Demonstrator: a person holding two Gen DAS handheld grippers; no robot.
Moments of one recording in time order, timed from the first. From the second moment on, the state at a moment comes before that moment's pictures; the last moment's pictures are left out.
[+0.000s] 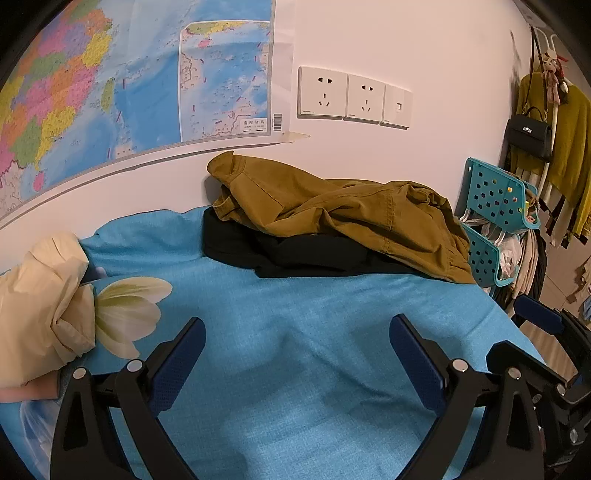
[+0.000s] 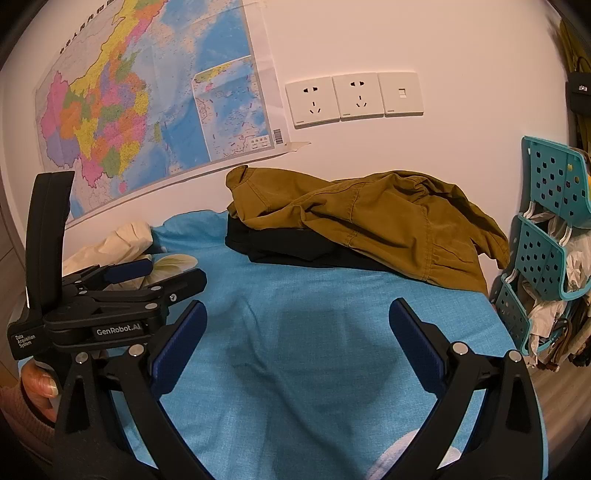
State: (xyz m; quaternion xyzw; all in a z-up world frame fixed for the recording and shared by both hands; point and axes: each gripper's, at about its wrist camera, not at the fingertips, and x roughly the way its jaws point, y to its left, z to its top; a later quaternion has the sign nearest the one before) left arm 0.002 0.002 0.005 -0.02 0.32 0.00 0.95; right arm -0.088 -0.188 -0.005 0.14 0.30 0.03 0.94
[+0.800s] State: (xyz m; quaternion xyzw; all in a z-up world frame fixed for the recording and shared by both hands) left arm 0.001 0.003 0.007 -0.02 0.32 0.01 0.95; right arm -0.088 -0.185 -0.005 0.14 0.30 0.03 0.94
